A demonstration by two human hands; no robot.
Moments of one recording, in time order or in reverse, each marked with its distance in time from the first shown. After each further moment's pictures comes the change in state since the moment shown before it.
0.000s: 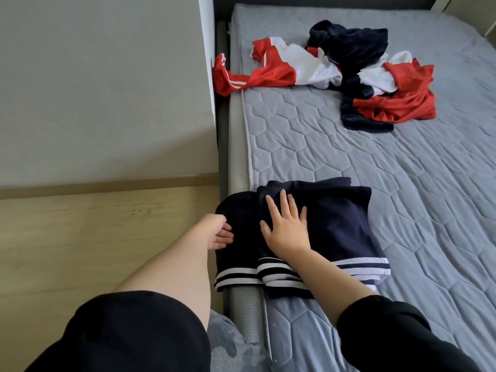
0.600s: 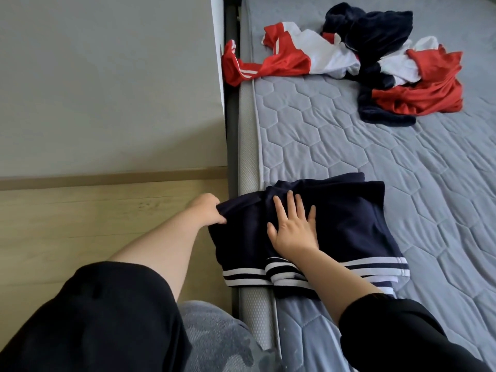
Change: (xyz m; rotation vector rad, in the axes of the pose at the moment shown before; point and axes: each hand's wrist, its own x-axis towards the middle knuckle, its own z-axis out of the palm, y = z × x) left_hand 0.038 0.021 -0.045 0.909 0.212 0.390; right_hand 0.010 0.001 0.023 -0.156 -0.073 -0.010
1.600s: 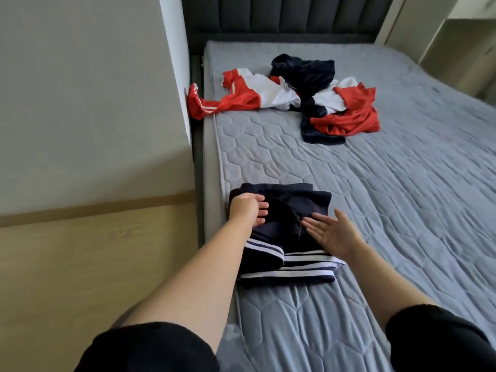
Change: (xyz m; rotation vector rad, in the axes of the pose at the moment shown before) left_hand -0.100 0.179 0.028 -1.235 -0.027 -0.025; right_hand -0.070 0.145 -0.084 2.147 -0.062 0.677
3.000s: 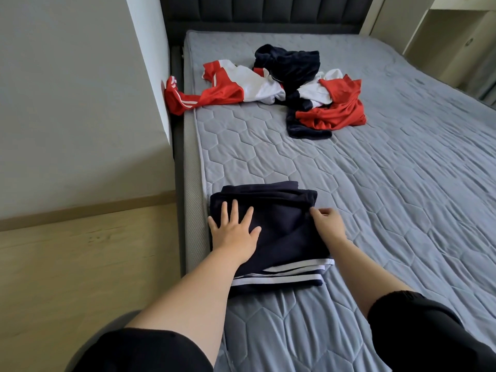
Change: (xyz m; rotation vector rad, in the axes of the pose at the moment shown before) left_hand 0.035 -0.075 -0.005 1.565 0.026 0.415; right_hand 0.029 -0.011 -0.018 -0.939 0.535 -0.345
